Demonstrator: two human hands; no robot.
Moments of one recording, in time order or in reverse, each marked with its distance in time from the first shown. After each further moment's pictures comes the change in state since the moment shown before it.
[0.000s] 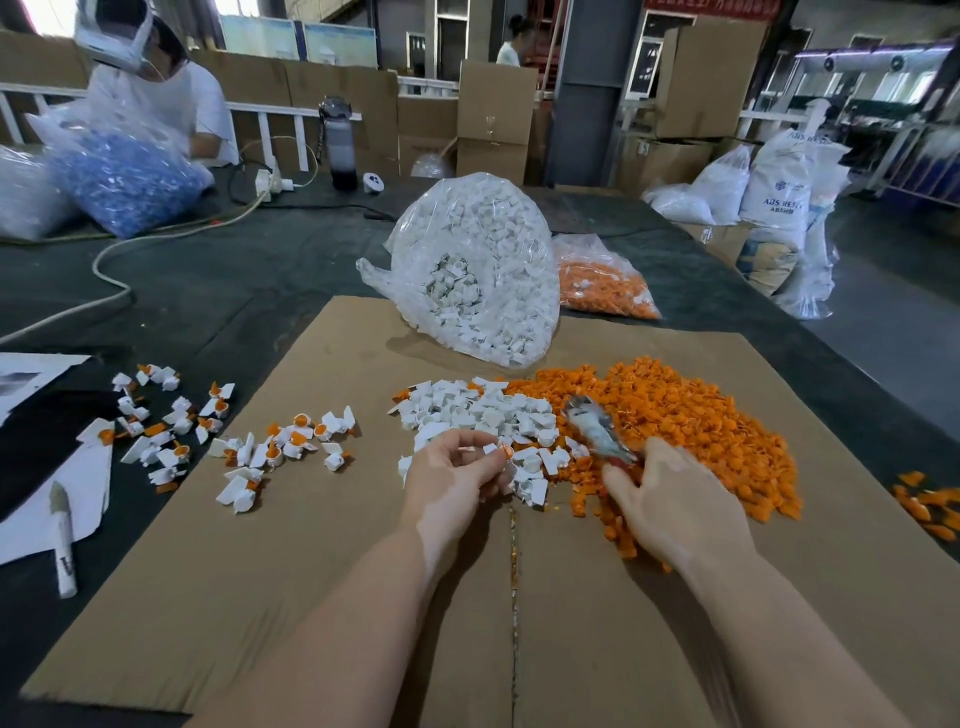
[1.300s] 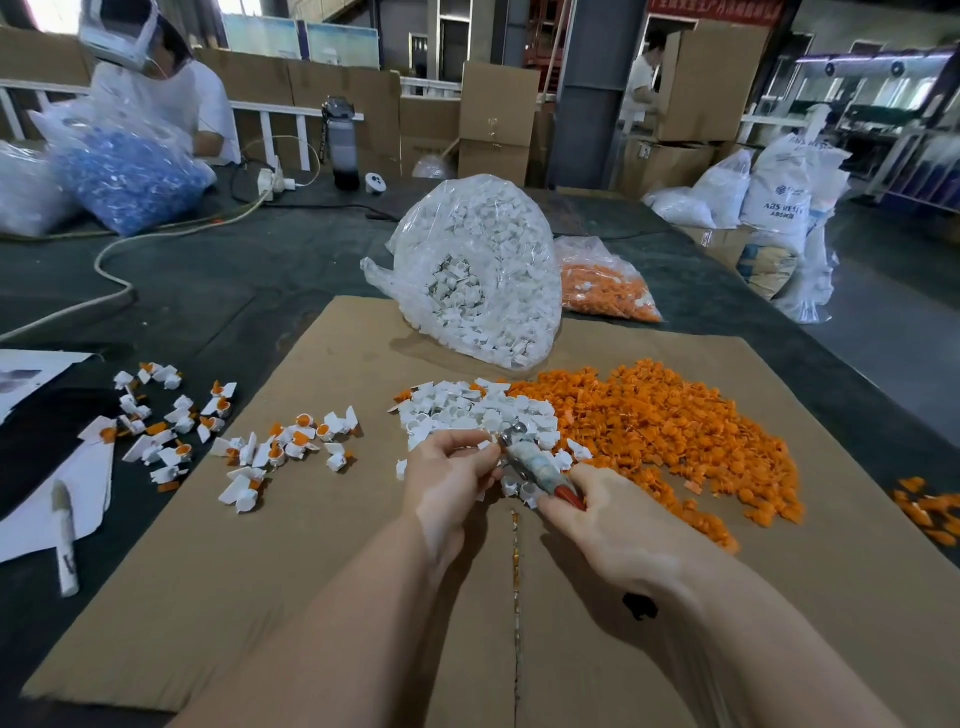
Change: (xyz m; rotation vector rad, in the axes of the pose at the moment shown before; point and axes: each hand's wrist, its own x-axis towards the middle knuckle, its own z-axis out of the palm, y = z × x) left_hand 0.008 0.004 0.004 -0.080 0.119 -0.087; right_hand -0.019 -0.035 -0.012 0.282 -0.437 -0.213
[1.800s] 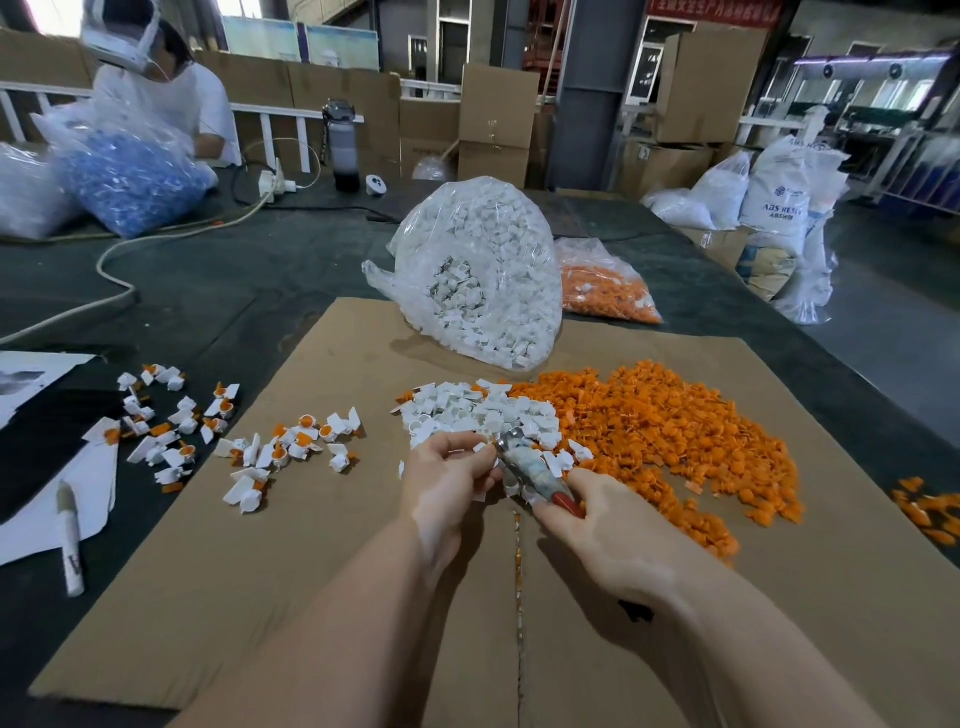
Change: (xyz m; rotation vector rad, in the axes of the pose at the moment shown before) left_hand -0.005 0.003 -0.004 0.002 -0.003 -0.018; right_hand -0.006 -0.003 0.005 0.014 0.029 0.001
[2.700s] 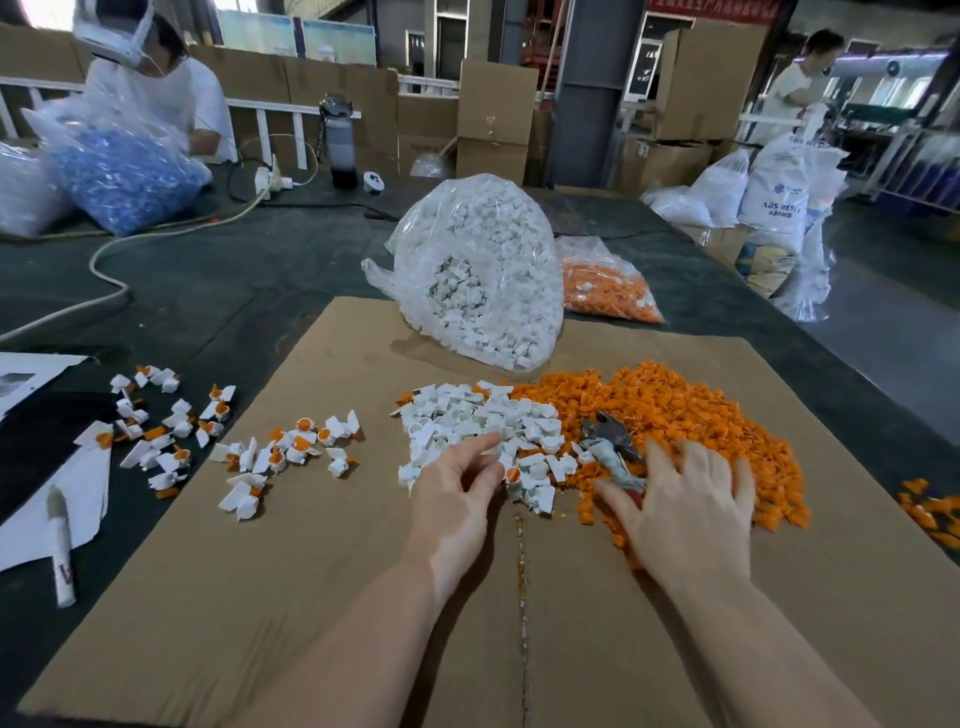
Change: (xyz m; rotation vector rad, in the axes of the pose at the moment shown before) left_hand -0.006 -0.018 -0.010 0.387 -0.050 0.322; right_hand 0.023 0.057 0.010 -0.555 0.692 0.102
